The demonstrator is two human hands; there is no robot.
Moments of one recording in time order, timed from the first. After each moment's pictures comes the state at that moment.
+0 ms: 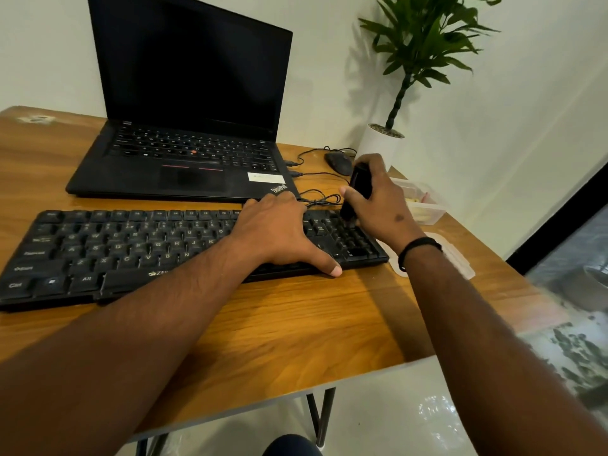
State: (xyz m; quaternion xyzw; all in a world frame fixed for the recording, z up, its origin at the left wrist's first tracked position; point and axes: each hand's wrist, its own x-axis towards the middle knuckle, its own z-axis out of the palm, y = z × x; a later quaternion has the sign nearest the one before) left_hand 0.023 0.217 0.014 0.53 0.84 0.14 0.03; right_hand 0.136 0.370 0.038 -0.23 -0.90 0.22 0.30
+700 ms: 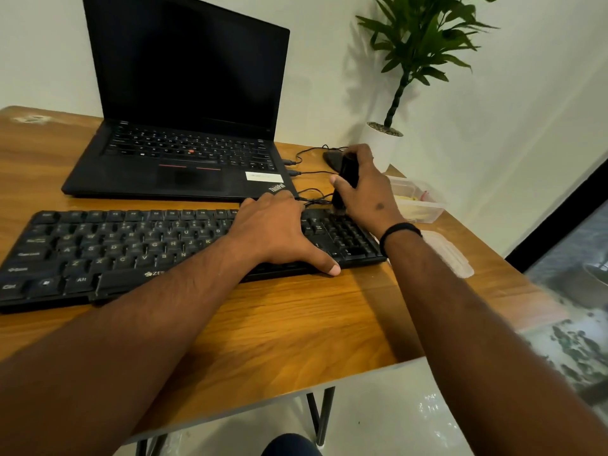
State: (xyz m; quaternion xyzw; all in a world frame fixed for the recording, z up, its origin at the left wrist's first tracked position) left_hand 0.024 0.217 0.015 0.52 0.84 0.15 0.03; right_hand 0.112 0.369 0.041 -0.26 -0.90 0.19 0.31
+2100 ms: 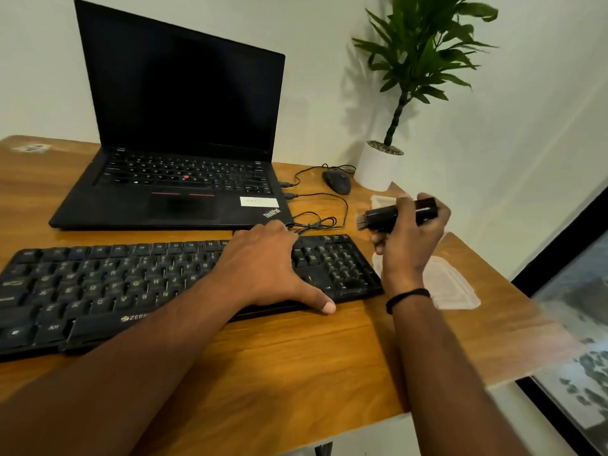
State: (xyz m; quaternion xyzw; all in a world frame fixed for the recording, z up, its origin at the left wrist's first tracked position) left_hand 0.028 0.216 0.021 0.52 0.84 0.13 0.05; right_hand 0.141 0.379 0.026 -0.31 -0.53 0.53 0.59
